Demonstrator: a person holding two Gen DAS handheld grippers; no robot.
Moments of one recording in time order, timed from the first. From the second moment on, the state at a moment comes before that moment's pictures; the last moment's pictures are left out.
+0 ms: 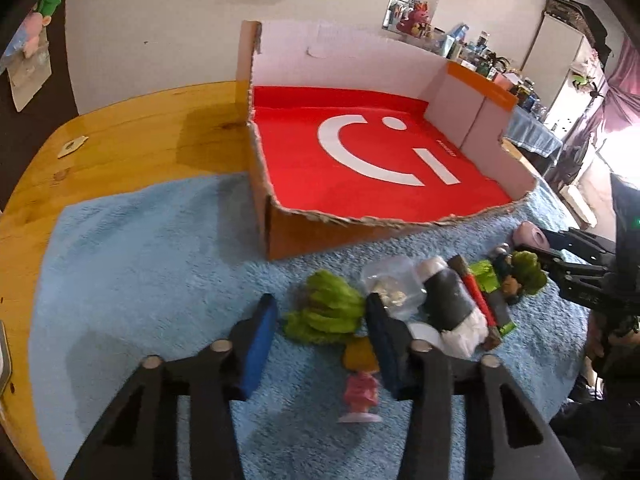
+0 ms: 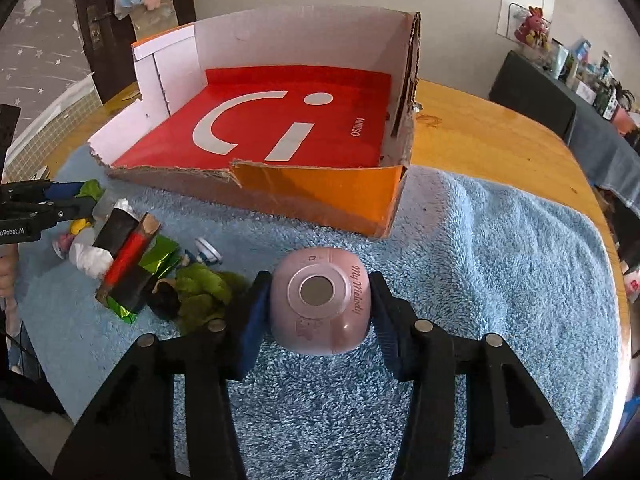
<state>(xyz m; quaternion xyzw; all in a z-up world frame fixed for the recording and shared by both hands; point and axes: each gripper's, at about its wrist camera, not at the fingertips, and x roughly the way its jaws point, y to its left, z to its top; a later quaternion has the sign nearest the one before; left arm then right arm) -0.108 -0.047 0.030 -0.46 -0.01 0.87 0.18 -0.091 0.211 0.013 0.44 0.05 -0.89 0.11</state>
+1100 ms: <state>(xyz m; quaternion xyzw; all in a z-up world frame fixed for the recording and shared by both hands) -0.075 -0.044 0.096 -0.35 -0.02 0.92 0.17 -0.069 0.214 0.075 0.35 0.03 -0.93 0.10</state>
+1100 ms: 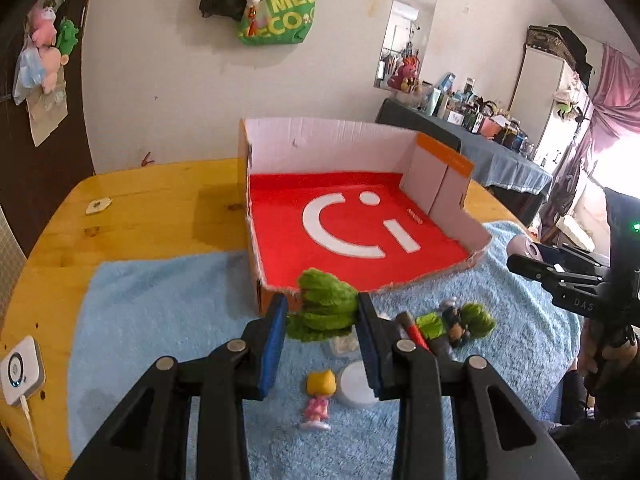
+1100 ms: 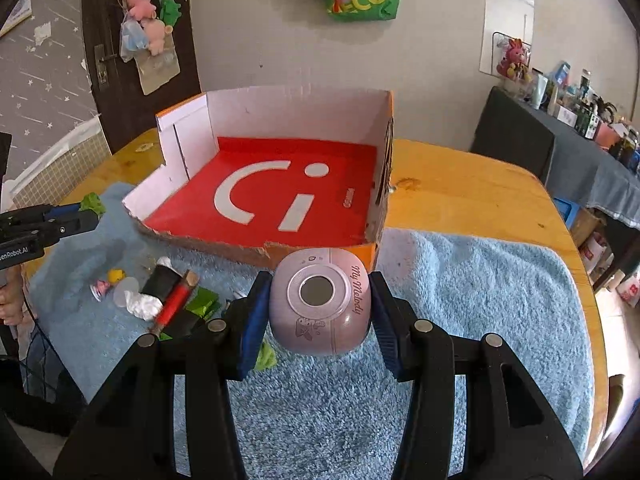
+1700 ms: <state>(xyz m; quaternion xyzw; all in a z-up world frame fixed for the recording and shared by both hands) -0.178 0.005 0.102 -0.39 0.06 0.91 0.16 -0.189 0.181 0.088 0.40 0.07 -0.90 0.14</state>
